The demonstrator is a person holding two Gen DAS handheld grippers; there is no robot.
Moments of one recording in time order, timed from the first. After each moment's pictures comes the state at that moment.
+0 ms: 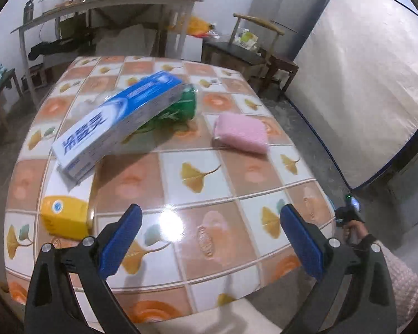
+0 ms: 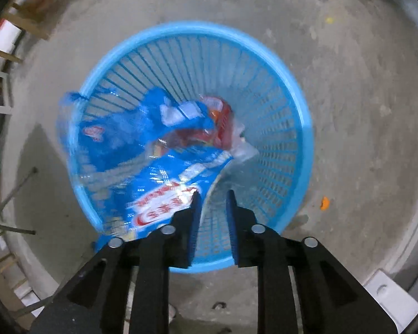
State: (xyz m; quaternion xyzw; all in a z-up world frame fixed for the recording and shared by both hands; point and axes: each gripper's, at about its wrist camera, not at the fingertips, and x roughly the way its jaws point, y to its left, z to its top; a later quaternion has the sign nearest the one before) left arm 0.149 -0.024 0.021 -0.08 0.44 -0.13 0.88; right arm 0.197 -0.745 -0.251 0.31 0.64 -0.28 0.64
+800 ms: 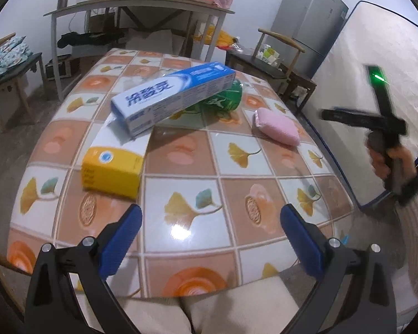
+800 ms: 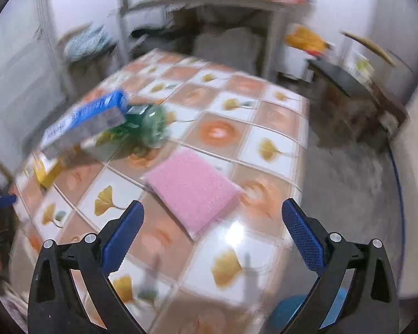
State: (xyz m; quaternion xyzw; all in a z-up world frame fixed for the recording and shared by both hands) left arm 0.091 0.026 -0.013 -0.11 0.41 -0.08 0.90; right arm 0.326 -0.315 0.060 -0.14 0.44 0.21 0.86
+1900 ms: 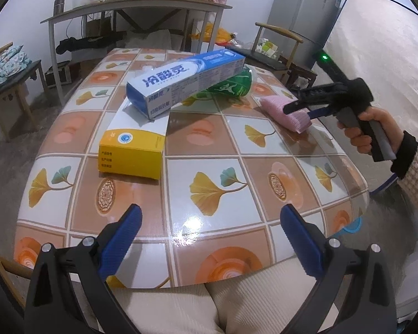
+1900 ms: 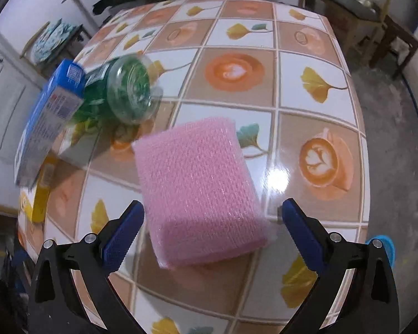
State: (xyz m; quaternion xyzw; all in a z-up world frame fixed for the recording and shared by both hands) left arm 0.078 0.040 -0.033 -0.07 0.41 -0.08 0.91; right arm 0.356 -0.278 -0.005 -0.02 0.59 0.15 0.79
